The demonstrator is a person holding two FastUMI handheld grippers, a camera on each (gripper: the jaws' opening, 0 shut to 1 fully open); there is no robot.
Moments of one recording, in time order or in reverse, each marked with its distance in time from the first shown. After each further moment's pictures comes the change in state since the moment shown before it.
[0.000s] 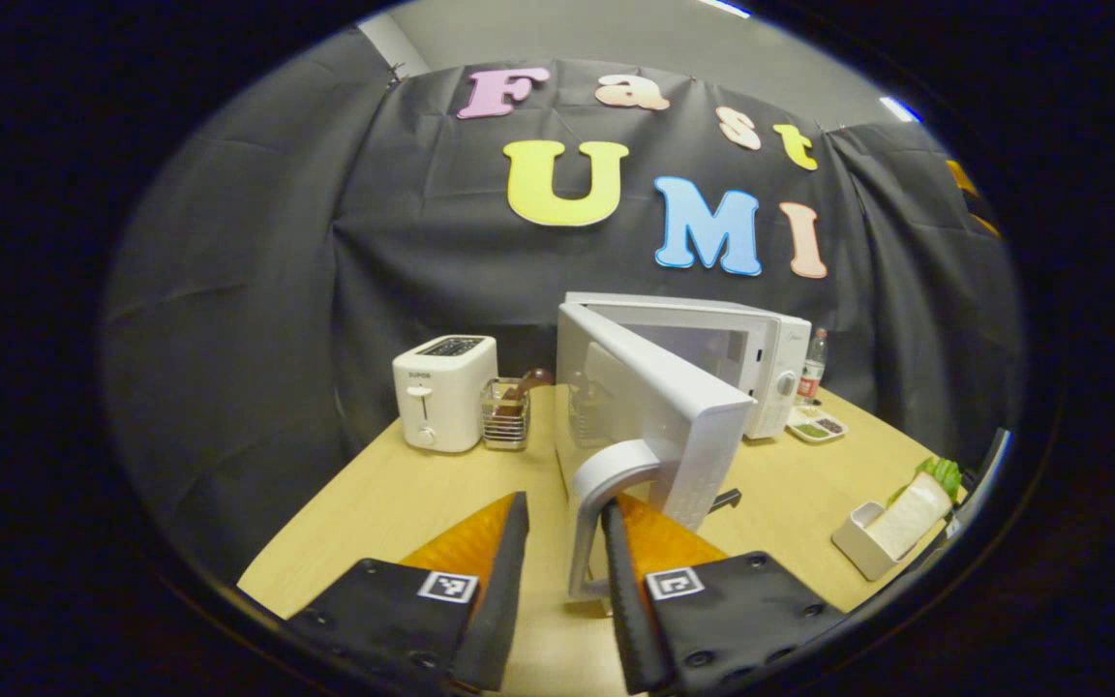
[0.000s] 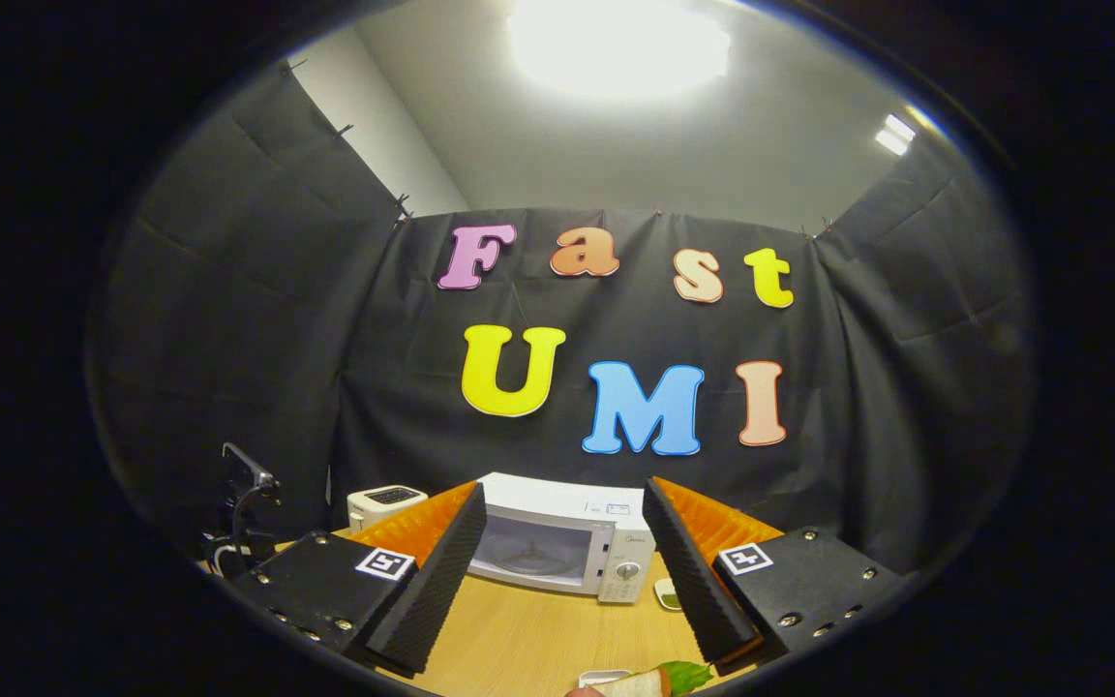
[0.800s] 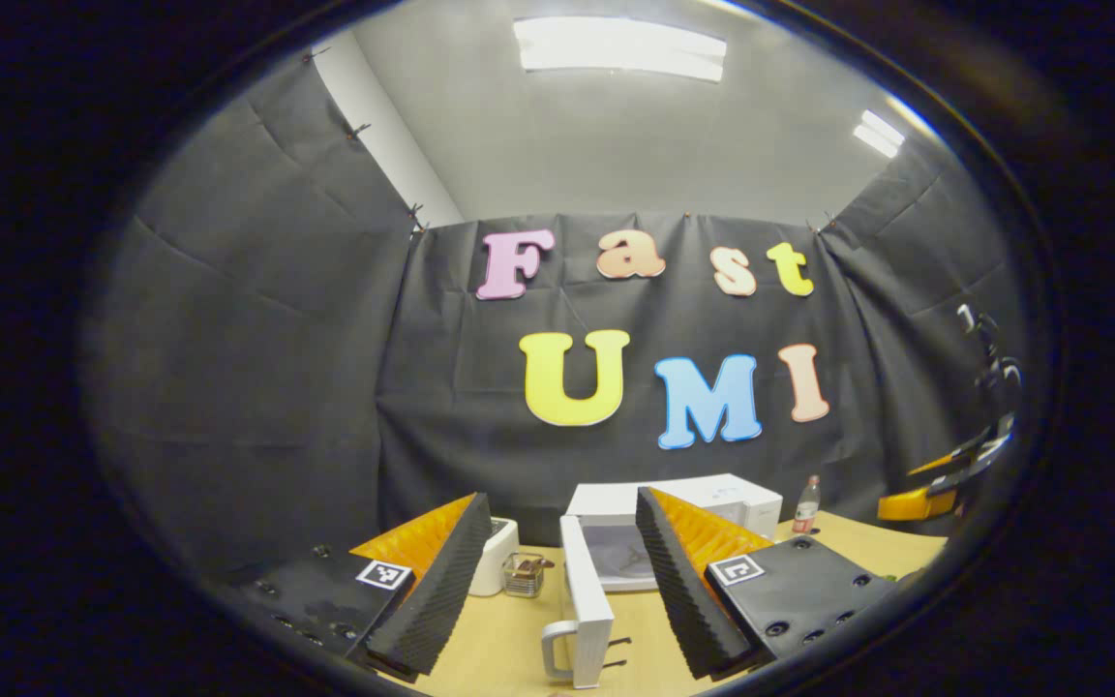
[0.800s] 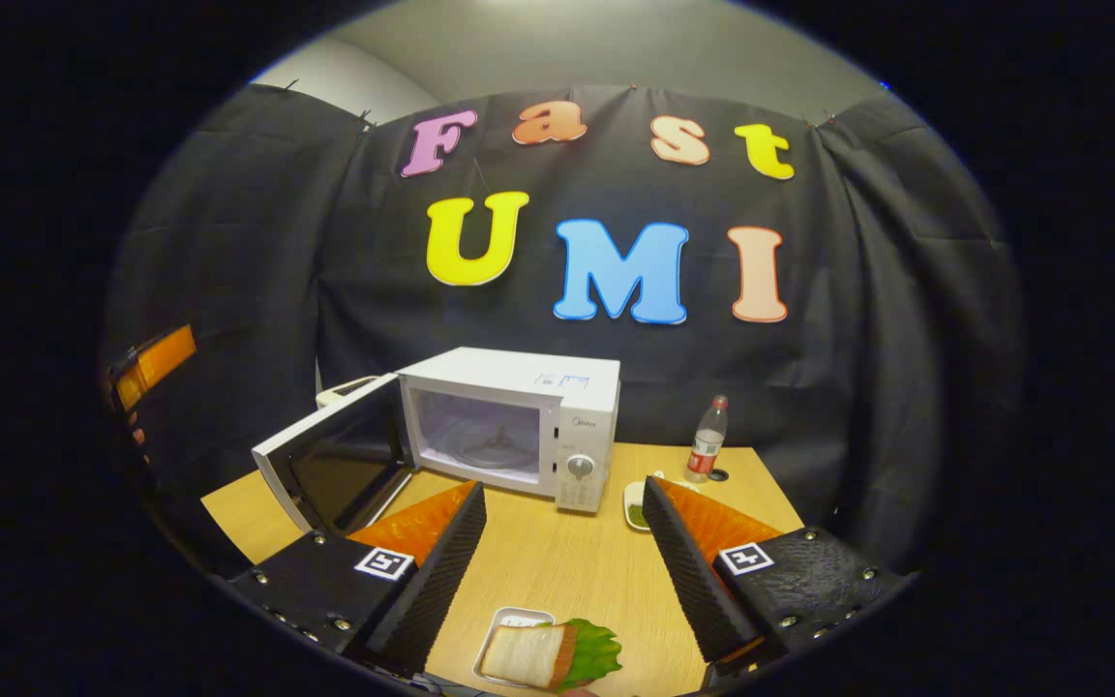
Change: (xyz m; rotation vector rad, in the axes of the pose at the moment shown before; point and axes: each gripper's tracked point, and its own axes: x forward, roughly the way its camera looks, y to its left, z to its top) left arm -0.141 -0.068 0.223 0.043 -0.497 0.087; right arm 0.023 -0.108 -0.152 0.080 0.478 0.074
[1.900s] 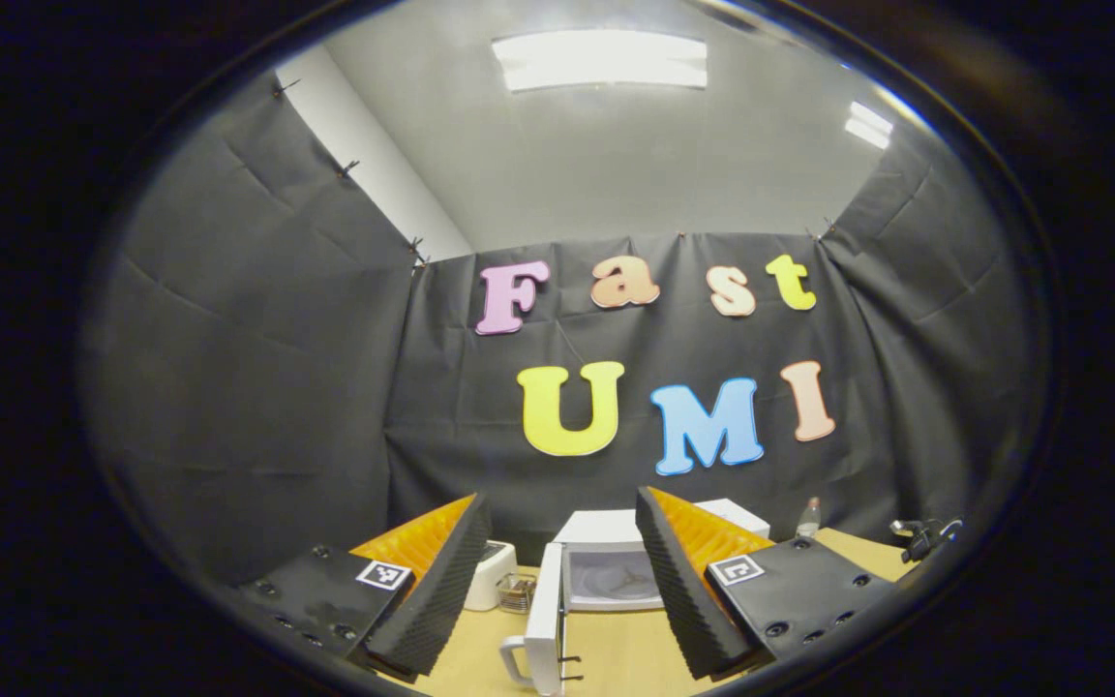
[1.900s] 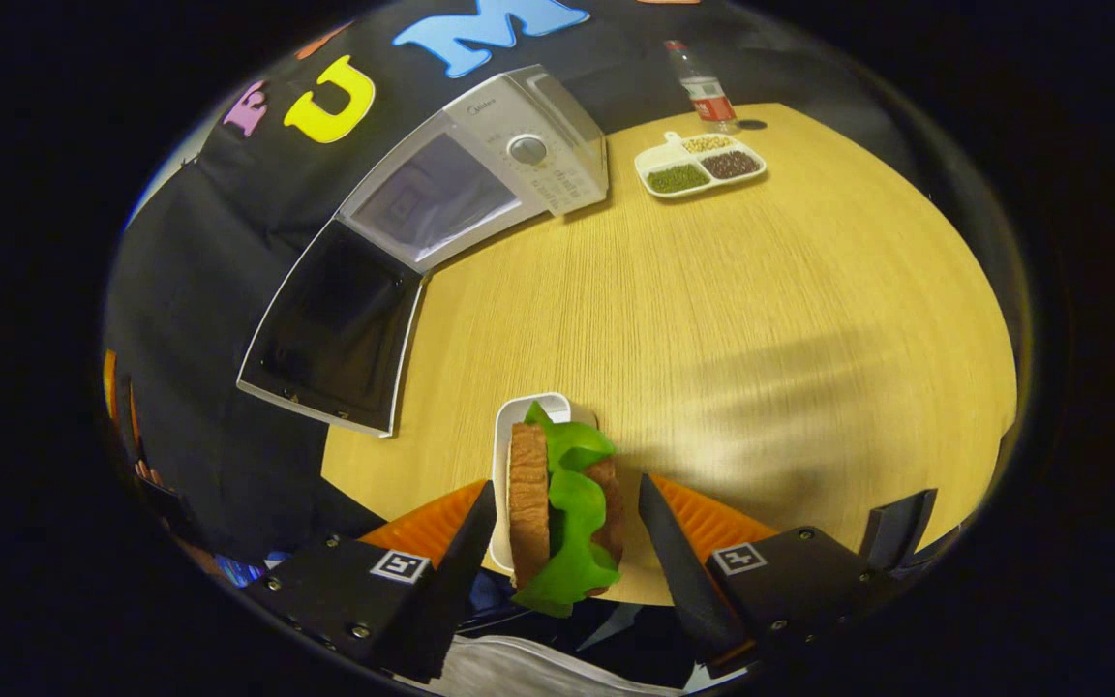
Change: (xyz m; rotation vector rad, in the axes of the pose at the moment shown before) left arm -0.012 -0.057 0.035 0.039 -0.040 0.084; right arm -0.003 0.009 -0.216 0.588 0.766 0.328
